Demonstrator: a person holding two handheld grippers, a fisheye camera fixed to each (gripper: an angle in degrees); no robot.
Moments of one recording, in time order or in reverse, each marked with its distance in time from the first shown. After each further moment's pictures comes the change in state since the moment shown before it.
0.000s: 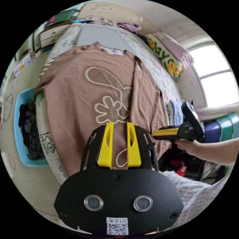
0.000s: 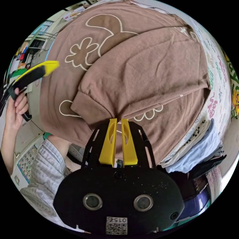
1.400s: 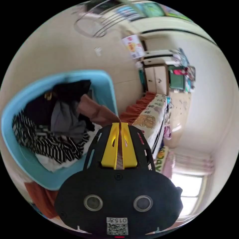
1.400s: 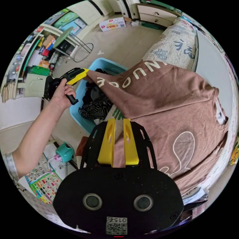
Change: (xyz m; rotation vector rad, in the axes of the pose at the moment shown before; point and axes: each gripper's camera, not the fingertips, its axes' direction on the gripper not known) left arm -0.488 0.009 0.100 0.590 0.240 -0.866; right arm -0.258 -0.228 -0.061 0.242 -0.132 -0.245
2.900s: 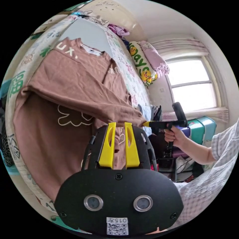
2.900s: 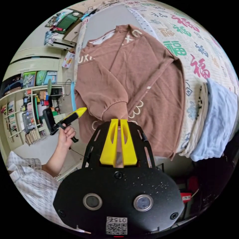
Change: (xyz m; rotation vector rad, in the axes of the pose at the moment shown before) left arm 0.311 0.434 0.000 -0.771 0.130 0.757; right arm 0.274 0.425 -0.137 0.066 -0.267 0.574
